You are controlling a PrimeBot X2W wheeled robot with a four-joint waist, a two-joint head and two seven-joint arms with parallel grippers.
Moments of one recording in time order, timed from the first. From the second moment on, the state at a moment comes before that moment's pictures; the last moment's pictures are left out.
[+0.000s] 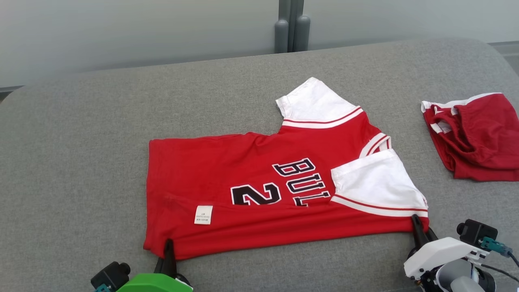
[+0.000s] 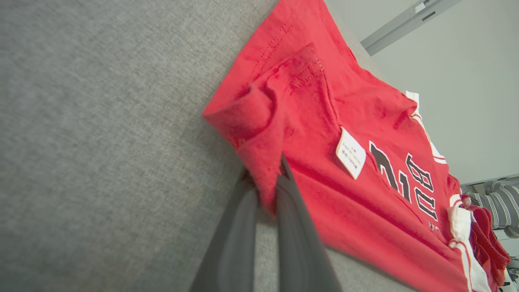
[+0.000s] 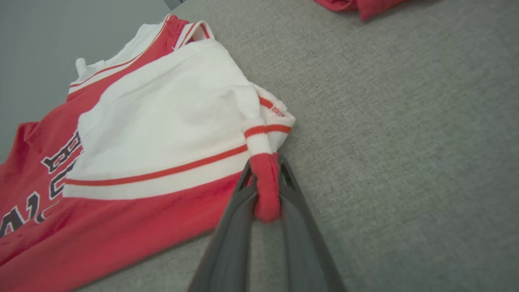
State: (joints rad) left arm -0.09 0.04 -0.24 0.59 -0.96 -0.04 -0.26; right arm -0.20 -0.10 -0.04 0.70 0.55 0.13 -0.18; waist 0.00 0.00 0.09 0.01
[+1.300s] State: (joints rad) left arm -0.22 0.21 -0.27 0.53 -0.76 0.04 -0.14; right arm -0.04 -0.07 -0.15 0.35 0.37 0.13 -0.10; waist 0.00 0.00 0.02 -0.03
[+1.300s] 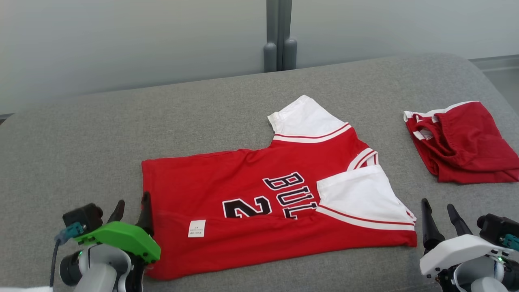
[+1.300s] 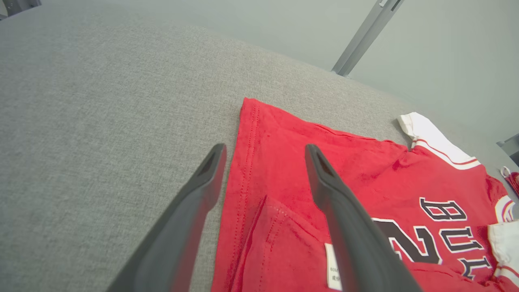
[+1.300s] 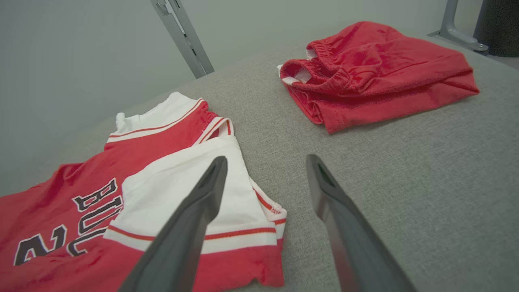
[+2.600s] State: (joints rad) left arm -0.81 0.25 -0.38 1.18 -0.67 0.02 0.03; right arm -0.22 -0.11 0.01 0.24 0.39 0.13 -0.05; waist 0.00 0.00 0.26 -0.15
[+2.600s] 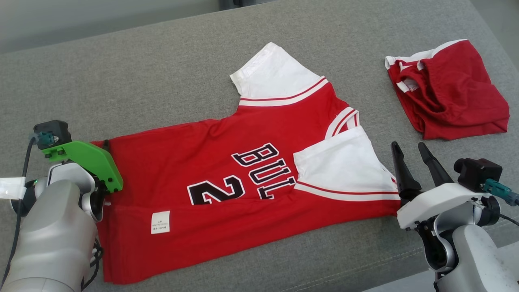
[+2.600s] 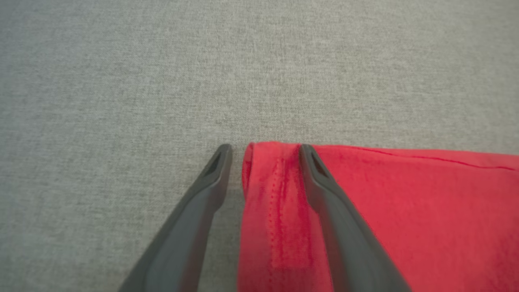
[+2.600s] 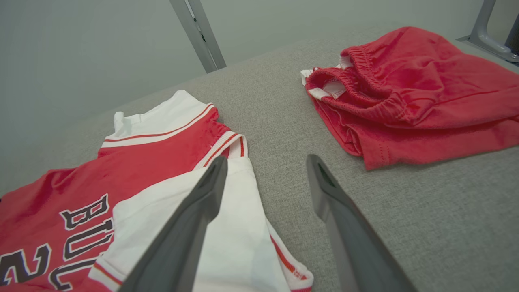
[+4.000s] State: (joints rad) left arm -0.83 0.06 -0.48 0.88 -0.61 -0.01 -0.26; right arm -1.09 -0.30 0.19 0.91 0.30 0.13 0.24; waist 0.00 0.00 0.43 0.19
